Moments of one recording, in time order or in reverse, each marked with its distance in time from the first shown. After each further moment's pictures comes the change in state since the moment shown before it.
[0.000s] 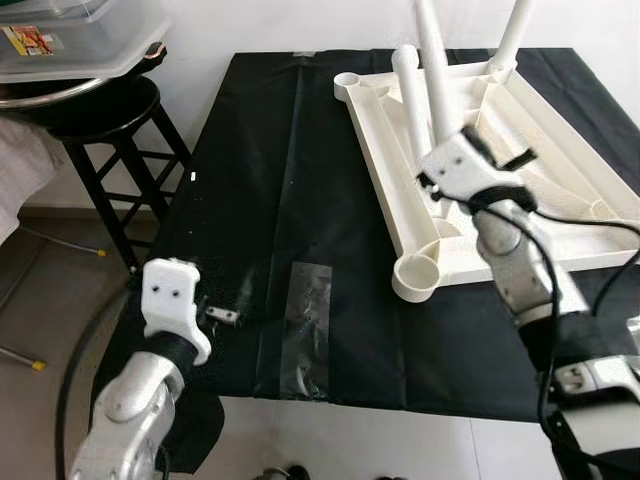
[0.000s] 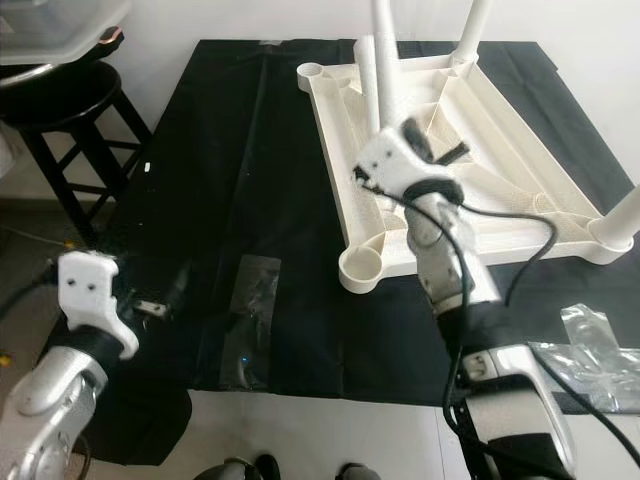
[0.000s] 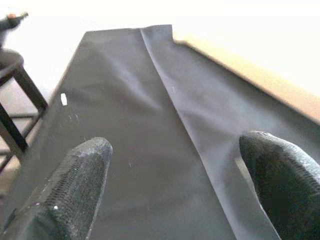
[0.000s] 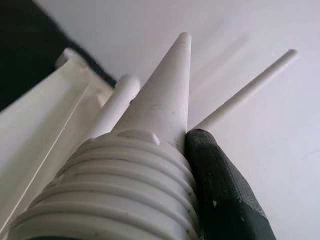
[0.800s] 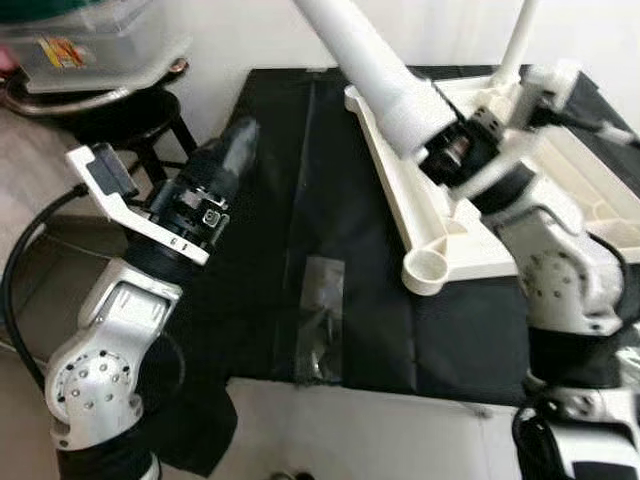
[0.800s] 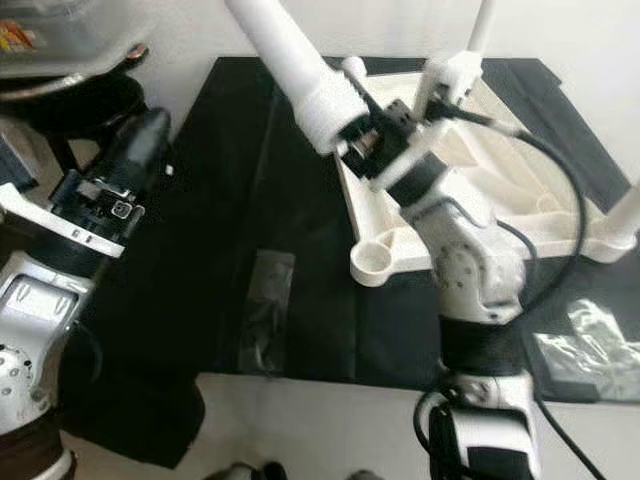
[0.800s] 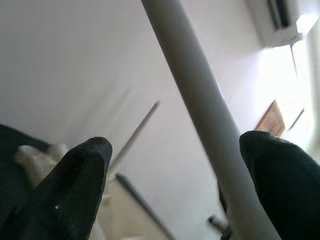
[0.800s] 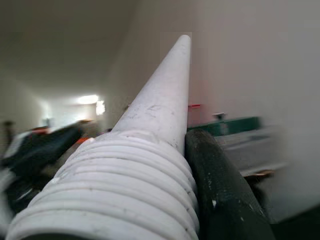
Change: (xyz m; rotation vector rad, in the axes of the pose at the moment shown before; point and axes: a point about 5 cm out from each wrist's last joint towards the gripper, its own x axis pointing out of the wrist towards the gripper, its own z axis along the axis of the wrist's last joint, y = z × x) left arm 0.031 -0.007 0.099 -0.899 -0.432 -0.424; right arm -0.060 -0.013 0.077 1.197 -0.644 0.868
